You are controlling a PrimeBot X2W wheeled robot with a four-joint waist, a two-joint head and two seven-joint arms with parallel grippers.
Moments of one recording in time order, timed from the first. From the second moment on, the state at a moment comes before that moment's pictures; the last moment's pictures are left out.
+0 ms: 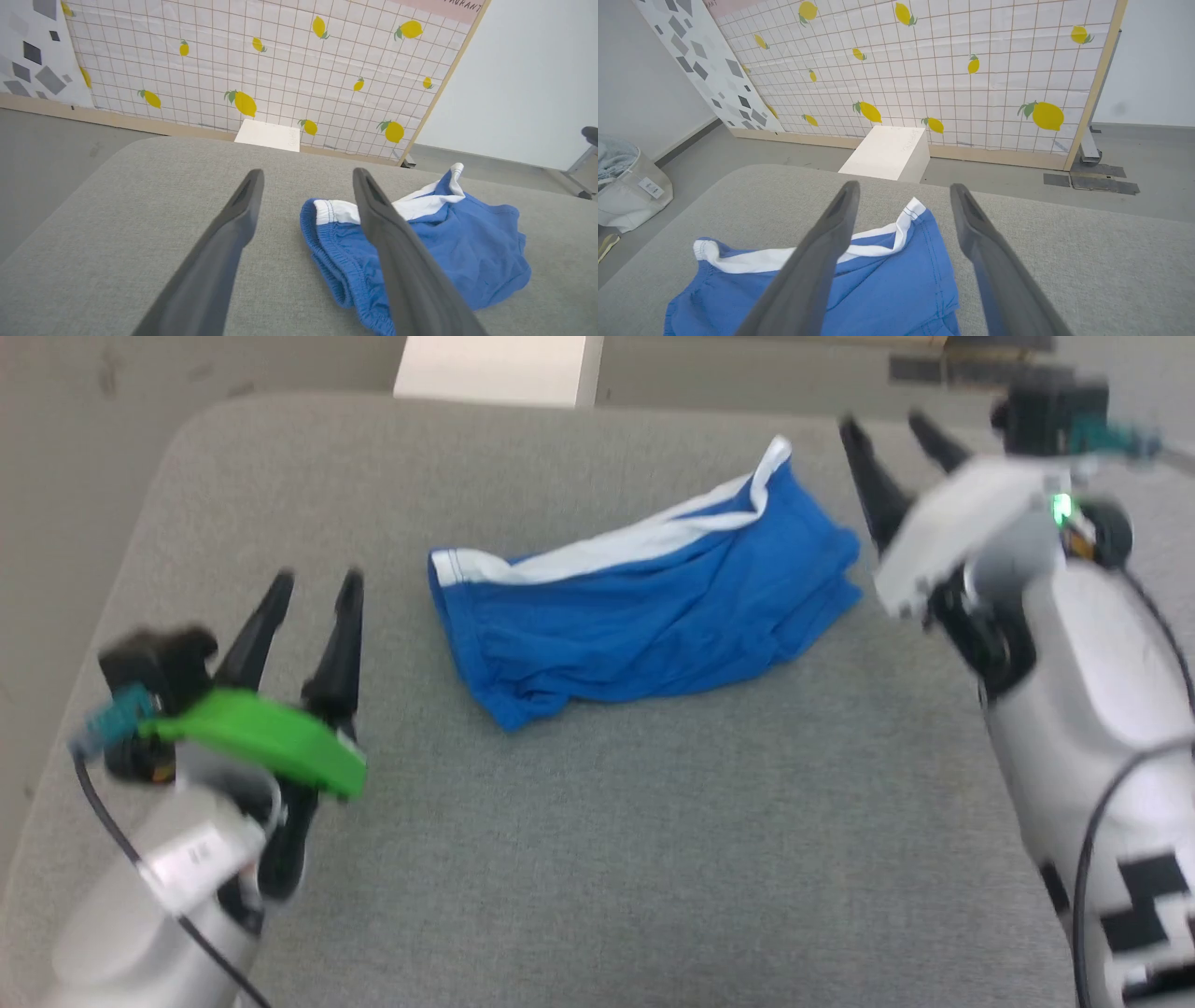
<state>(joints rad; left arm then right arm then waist) -0.44 0.51 -0.50 0.17 -0.87 0.09 -0.24 -0.83 -0.13 0.15 0.67 0.40 0.13 0.10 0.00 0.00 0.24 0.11</state>
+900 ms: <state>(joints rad) -0.17 0.28 -0.22 0.02 -0.51 0.03 -0.26 -0.70 -0.20 0.06 0.54 0.33 0.13 0.46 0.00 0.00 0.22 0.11</state>
